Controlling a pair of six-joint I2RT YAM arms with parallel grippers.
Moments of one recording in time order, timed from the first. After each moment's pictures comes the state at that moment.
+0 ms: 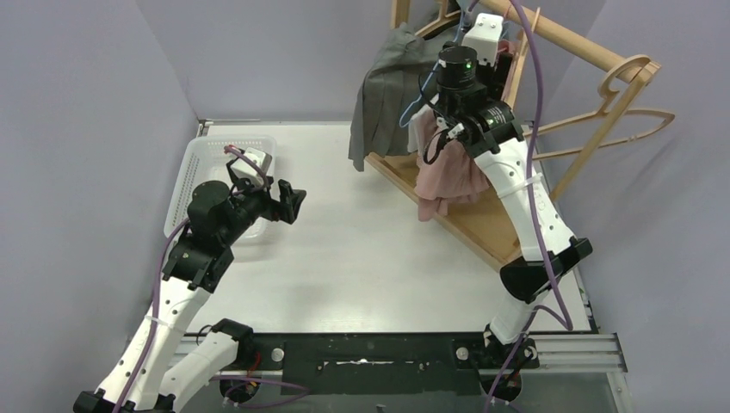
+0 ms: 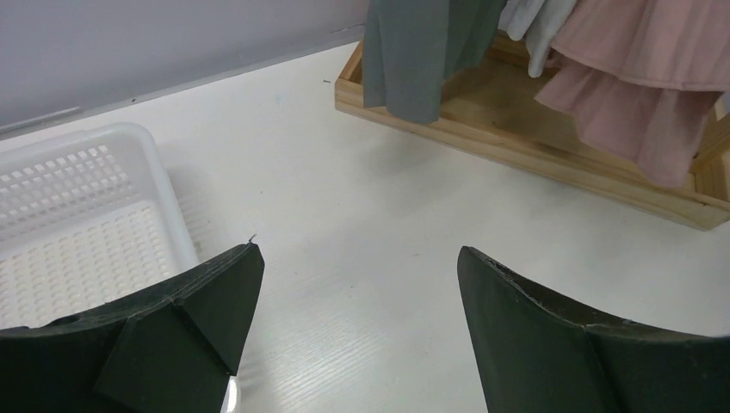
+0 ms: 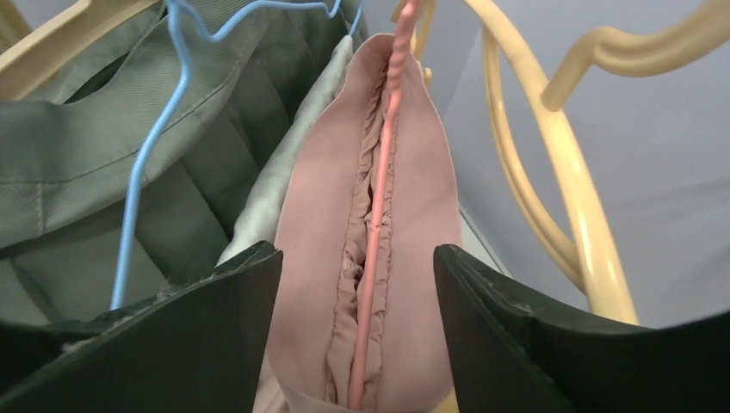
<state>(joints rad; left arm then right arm) -0.35 0.82 0.92 -0.28 0.14 -0.08 0.52 1.76 2.21 -0.68 0.99 0.10</state>
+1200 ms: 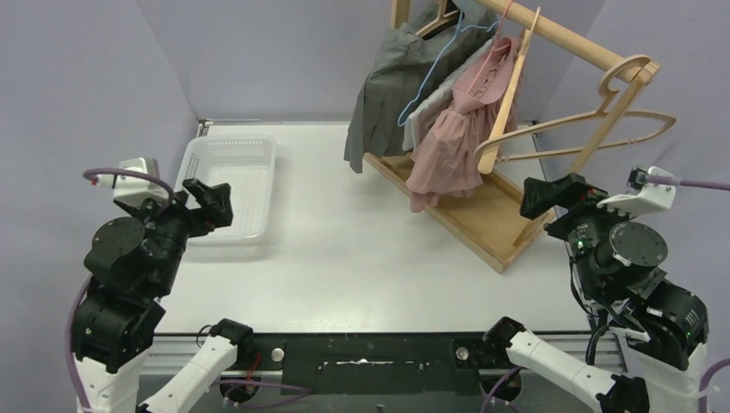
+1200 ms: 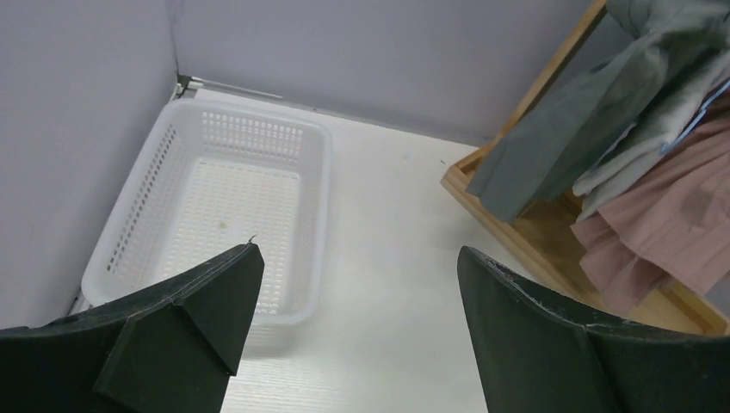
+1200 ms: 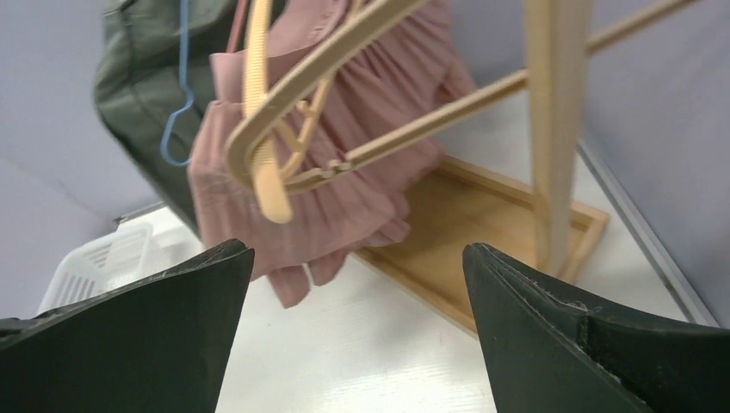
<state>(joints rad) -0.35 0.66 1.37 -0.81 -0.32 -0.31 0.71 0.72 1.55 -0.96 0.74 0.45</state>
